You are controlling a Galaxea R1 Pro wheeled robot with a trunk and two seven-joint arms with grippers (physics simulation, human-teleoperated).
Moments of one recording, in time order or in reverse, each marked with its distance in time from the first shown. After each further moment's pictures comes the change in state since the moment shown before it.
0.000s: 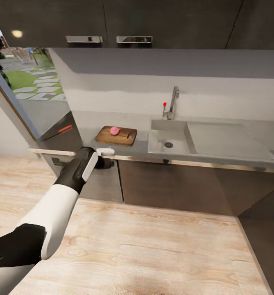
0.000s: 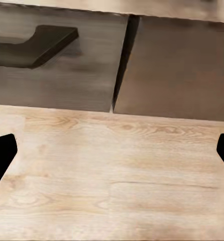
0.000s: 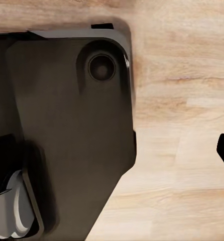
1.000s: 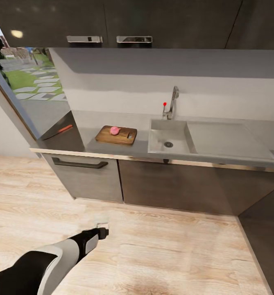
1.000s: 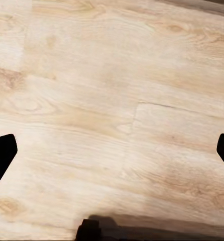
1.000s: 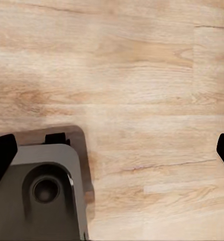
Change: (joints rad) left arm 0.245 -0.020 0.003 0.892 0.004 -0.962 -0.002; right arm 0.000 -0.020 -0.002 -0.266 0.000 -0.094 -0.001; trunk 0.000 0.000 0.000
